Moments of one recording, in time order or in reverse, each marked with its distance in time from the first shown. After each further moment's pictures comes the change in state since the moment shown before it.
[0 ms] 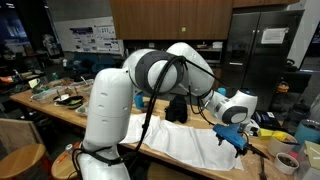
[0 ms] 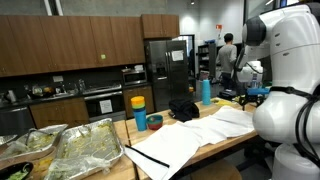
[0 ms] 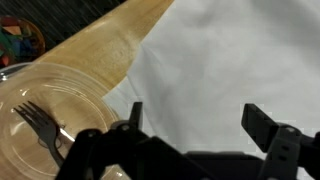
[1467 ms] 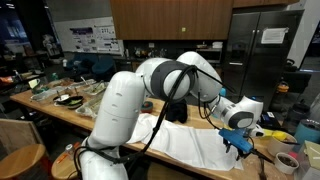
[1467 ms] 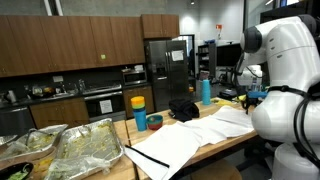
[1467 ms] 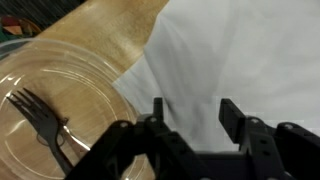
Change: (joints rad) arm -0.064 0.131 0.041 0.122 0.008 -0.002 -0.001
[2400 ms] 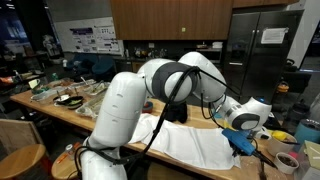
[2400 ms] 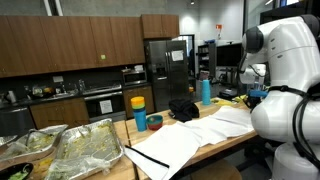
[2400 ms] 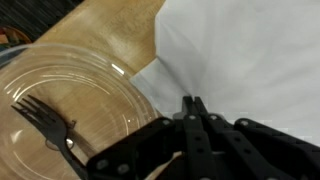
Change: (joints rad) arm -0.040 0.003 0.009 0.027 0.085 -0.022 -0.004
